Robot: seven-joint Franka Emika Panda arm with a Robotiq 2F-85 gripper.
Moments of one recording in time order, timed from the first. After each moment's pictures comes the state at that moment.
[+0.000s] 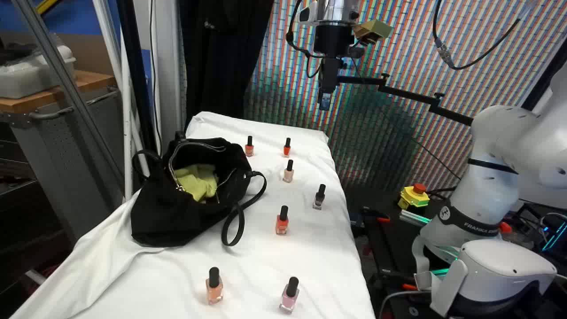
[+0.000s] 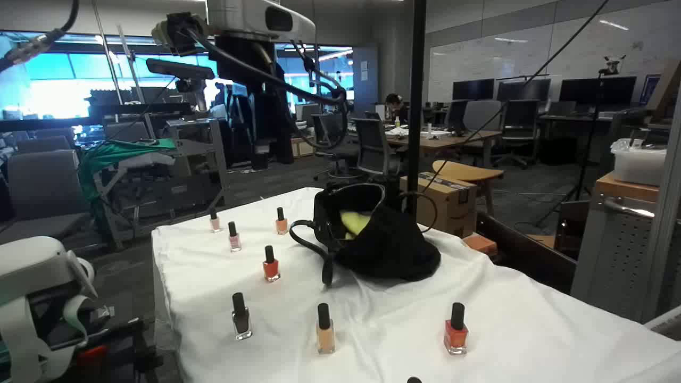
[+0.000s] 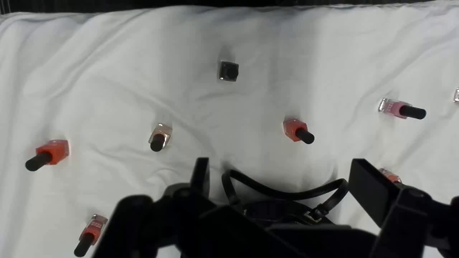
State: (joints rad) arm 0.00 -0.32 -0.15 -2.25 0.05 1.86 -0.18
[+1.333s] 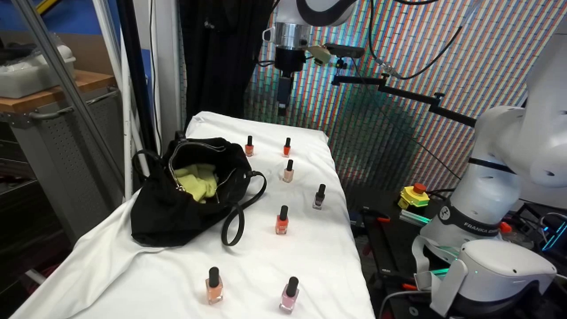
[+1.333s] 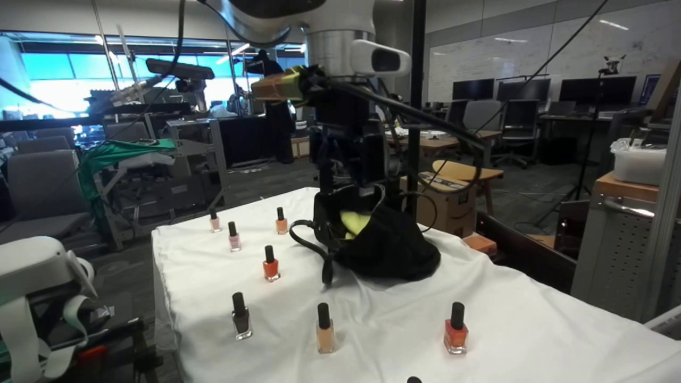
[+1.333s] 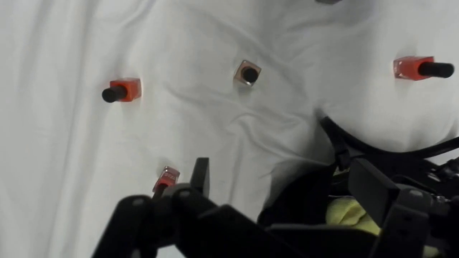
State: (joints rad) arm -0.12 0.04 -0.16 -2.04 -0.01 2.06 -0.27
